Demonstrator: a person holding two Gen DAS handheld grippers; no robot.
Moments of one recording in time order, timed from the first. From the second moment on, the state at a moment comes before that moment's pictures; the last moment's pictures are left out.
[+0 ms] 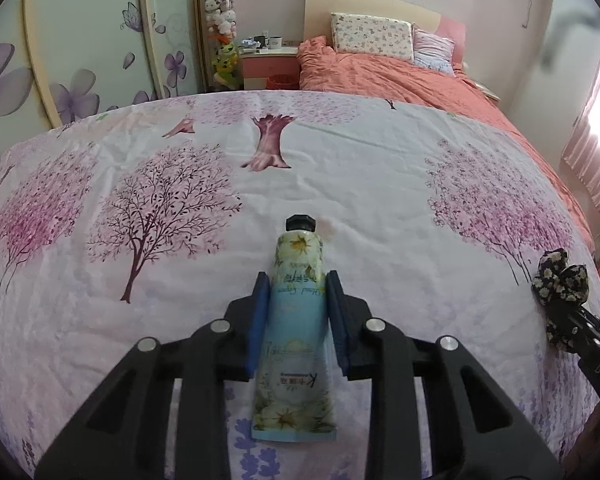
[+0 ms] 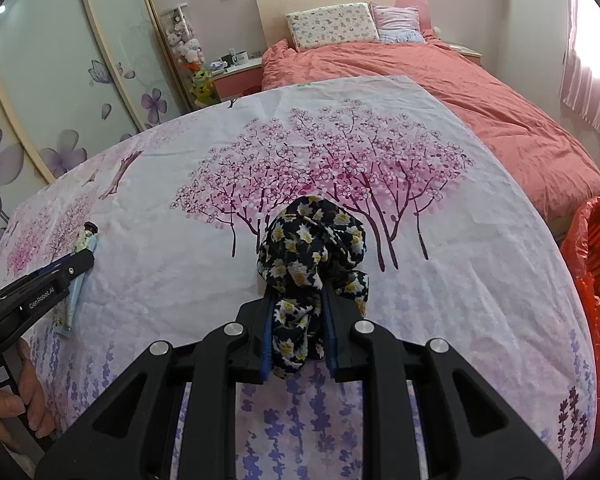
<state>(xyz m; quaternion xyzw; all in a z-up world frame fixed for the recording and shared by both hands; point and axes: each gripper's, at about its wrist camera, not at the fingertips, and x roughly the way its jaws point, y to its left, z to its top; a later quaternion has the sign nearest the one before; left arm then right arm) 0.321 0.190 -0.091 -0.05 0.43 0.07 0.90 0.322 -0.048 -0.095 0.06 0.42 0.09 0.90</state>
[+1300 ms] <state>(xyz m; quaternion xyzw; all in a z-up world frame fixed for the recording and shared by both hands) 0.274 0.147 -0.014 -0.01 0.37 0.04 0.93 0.271 -0.083 -0.028 0.07 0.34 0.11 0.93</state>
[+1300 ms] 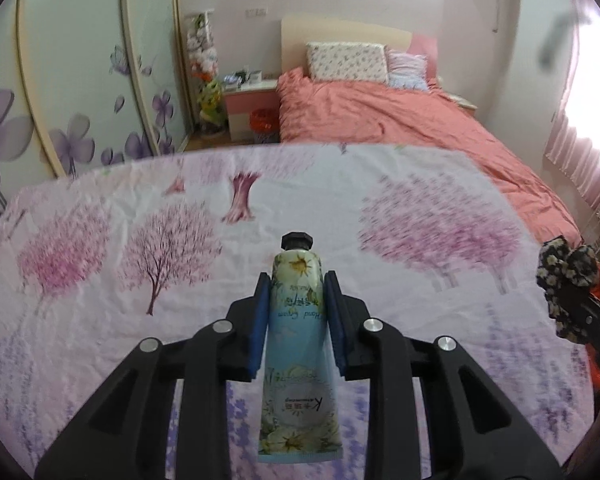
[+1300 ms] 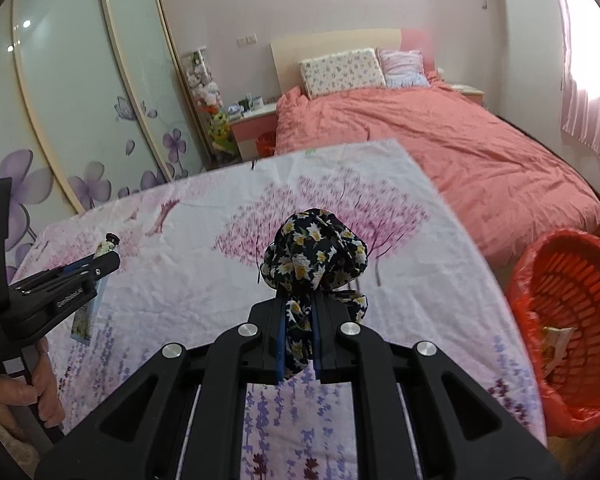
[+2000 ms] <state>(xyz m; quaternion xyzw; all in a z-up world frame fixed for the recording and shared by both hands) 0.227 0.042 0.049 0.01 0.33 -0.06 0.94 0.217 -0.157 0.026 0.10 0.25 0.08 0.96</state>
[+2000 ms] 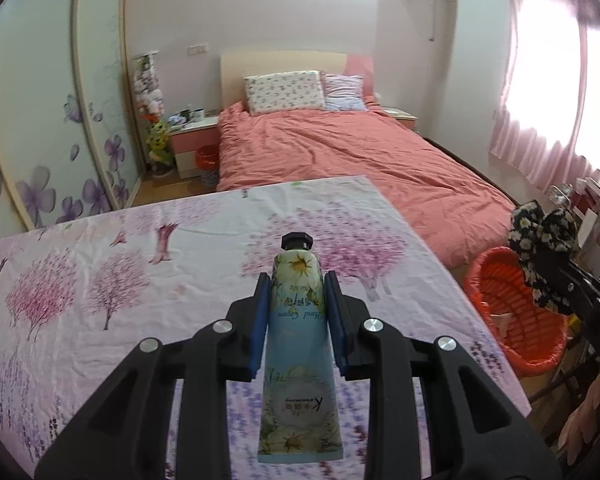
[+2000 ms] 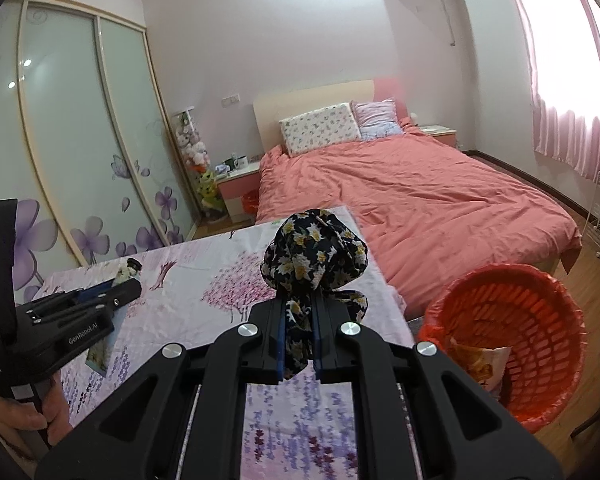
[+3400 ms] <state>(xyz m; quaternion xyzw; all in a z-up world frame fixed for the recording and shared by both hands) 0.263 -0.245 -0.035 0.08 0.39 -0.29 0.87 0.222 -0.380 -0.041 0.27 0.27 -0.05 0.92</state>
